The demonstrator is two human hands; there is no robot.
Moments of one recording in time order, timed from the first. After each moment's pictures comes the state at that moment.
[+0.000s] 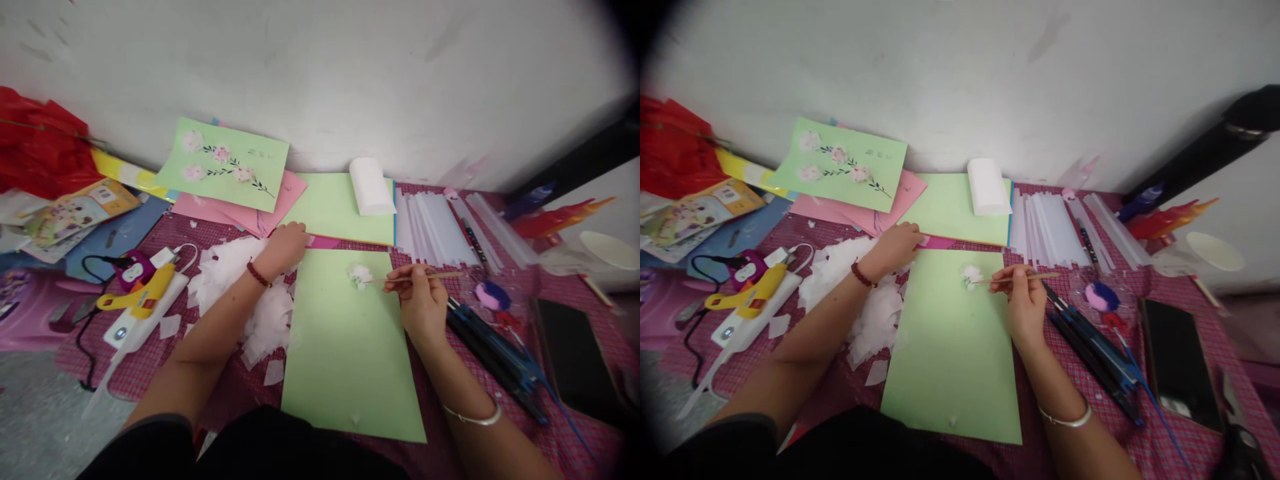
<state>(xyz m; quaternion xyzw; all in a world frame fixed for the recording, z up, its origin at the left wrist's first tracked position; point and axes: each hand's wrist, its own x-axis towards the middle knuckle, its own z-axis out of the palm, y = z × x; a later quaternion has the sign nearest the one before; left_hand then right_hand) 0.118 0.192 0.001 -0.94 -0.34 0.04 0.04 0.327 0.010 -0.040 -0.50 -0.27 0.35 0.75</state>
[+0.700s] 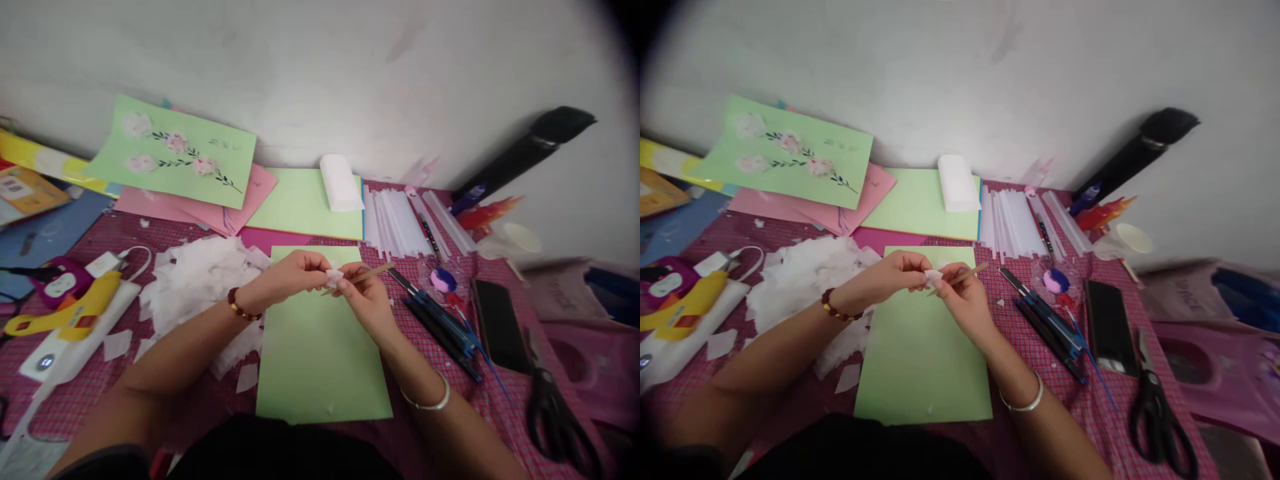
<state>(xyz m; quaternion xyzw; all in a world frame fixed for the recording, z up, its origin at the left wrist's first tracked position) 0.151 0.115 0.034 -0.67 -0.27 -0.09 -0.69 0.296 0.006 -0.011 -0.54 -0.39 0.42 0.62</state>
